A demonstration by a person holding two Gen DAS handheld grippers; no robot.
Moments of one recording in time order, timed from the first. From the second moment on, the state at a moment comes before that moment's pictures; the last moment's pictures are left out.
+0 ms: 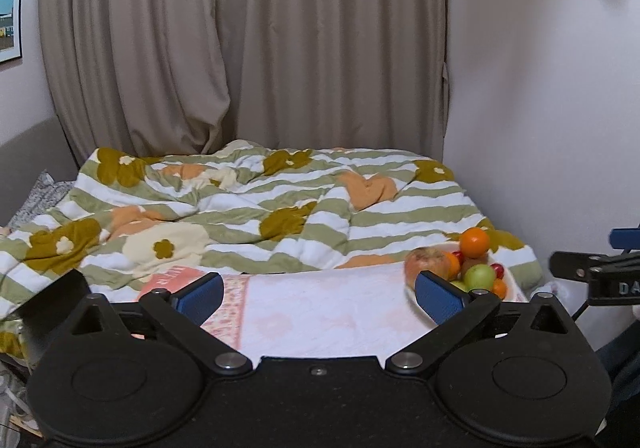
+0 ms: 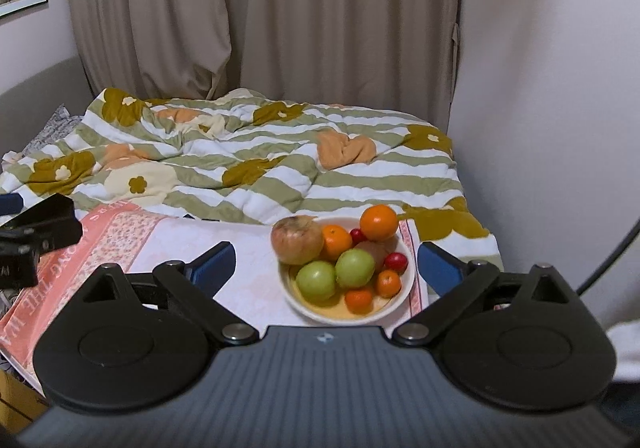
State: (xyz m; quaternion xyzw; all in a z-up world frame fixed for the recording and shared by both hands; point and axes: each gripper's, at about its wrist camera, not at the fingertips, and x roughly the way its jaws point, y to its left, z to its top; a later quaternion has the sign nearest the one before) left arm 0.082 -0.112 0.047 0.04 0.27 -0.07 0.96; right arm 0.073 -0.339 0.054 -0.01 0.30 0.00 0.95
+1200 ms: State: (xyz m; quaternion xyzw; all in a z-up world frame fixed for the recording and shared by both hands) left arm 0.053 -0.063 0.035 0.03 0.28 -0.06 0.96; right arm 0.040 -0.303 0.023 0.01 0.33 -0.04 0.94
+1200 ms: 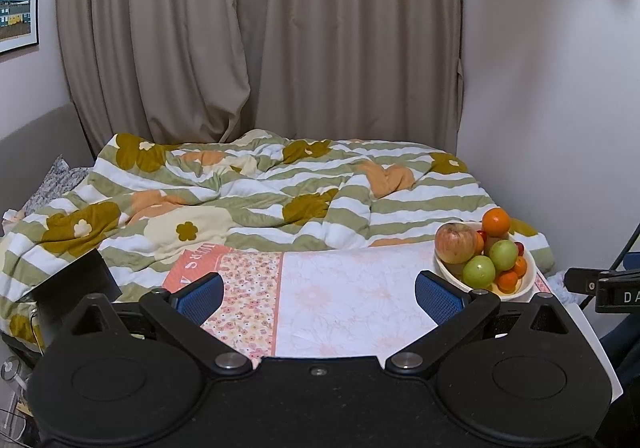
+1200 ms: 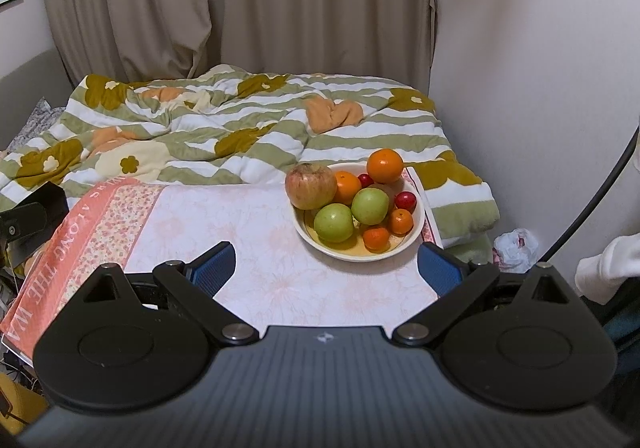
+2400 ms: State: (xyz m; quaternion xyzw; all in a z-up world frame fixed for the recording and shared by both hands) left arm 0.066 -0.064 0.030 0.03 0.29 -0.06 0.95; right arm 0.043 -0.309 0.016 0.02 0.34 -0.04 0.94
